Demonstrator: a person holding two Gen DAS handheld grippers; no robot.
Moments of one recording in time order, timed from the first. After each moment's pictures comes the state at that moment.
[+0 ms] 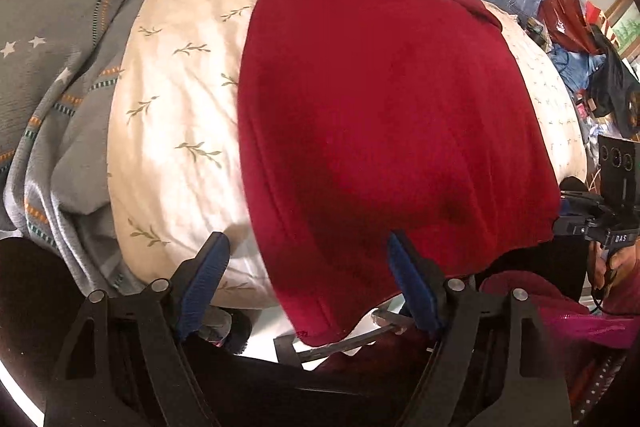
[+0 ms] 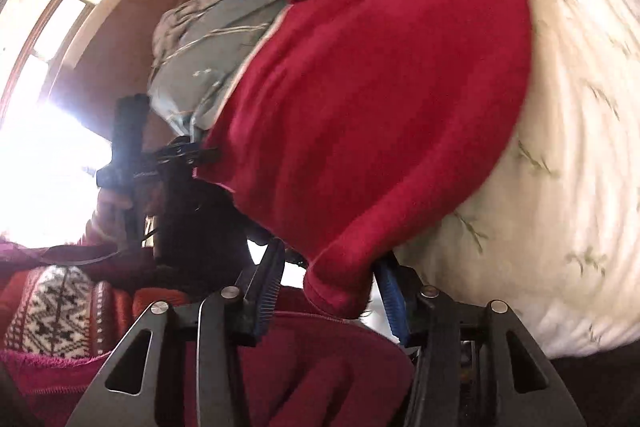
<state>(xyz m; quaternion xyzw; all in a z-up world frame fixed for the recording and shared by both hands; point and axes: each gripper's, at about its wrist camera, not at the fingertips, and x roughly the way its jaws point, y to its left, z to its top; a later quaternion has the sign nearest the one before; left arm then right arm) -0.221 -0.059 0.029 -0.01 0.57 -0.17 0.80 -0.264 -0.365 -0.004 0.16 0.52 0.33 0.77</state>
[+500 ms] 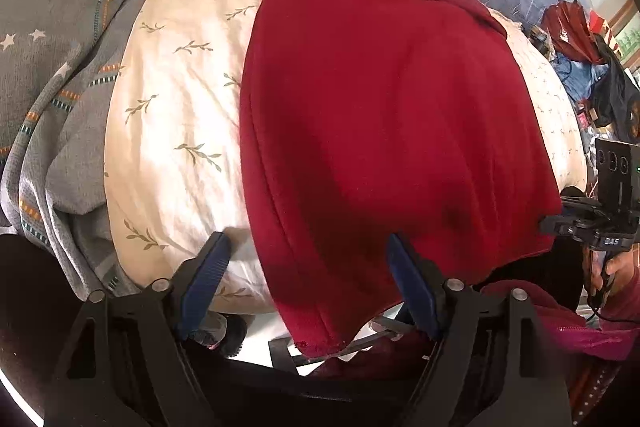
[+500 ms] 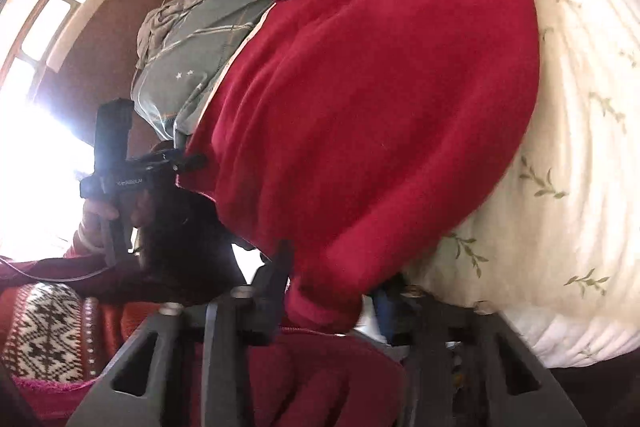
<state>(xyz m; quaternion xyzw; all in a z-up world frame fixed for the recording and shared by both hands) -0.217 -0.053 0.028 -0.02 0.56 -0.17 0.81 -0.256 -0.358 -0.008 0.15 0.53 0.30 0.78</state>
